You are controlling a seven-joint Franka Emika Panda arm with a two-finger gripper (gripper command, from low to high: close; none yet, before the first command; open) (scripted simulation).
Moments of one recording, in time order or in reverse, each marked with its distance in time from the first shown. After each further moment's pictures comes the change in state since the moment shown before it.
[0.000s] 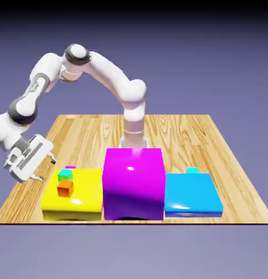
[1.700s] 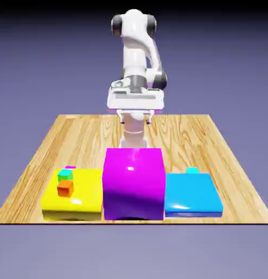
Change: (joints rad) arm 1.823 -1.587 -1.076 -1.045 0.164 1.308 1.677
